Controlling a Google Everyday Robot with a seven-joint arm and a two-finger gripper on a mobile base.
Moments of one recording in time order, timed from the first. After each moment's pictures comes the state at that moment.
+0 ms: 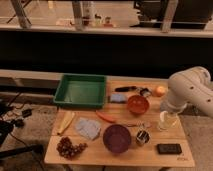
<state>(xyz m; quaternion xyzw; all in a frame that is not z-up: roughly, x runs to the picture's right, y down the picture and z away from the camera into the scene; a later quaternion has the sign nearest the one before) 0.293 0.115 0.681 -0.28 0.02 0.03 0.96</state>
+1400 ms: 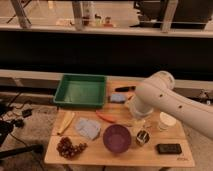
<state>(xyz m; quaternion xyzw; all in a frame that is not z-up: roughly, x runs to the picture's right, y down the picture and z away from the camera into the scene) 0.113 0.128 0.658 -0.26 -0.10 -0.08 0.96</state>
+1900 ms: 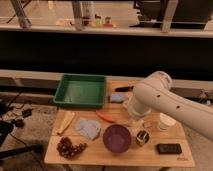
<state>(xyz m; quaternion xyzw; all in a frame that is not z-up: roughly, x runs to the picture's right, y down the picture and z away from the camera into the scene) 0.115 0.128 0.658 -0.26 -0.10 -0.08 0.96</state>
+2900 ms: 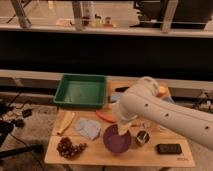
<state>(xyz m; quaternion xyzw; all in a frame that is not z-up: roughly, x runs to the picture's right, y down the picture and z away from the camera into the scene) 0.029 0.134 0.653 -0.21 -0.15 -0.15 0.95</state>
